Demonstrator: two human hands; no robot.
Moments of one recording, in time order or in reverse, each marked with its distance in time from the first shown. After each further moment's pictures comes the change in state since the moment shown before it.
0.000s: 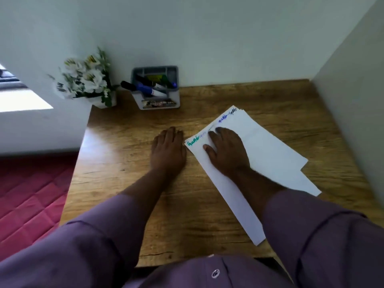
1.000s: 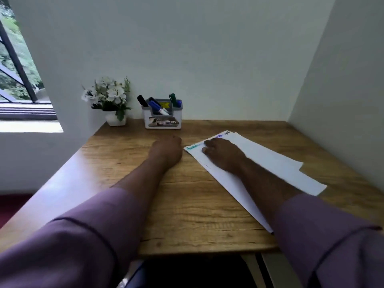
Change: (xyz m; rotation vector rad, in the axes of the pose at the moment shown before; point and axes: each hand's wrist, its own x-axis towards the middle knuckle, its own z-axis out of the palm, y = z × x) left_hand 0.014 -0.009 0.010 0.052 0.286 0.090; right_hand -0.005 0.001 0.000 -0.019 0.060 -0.134
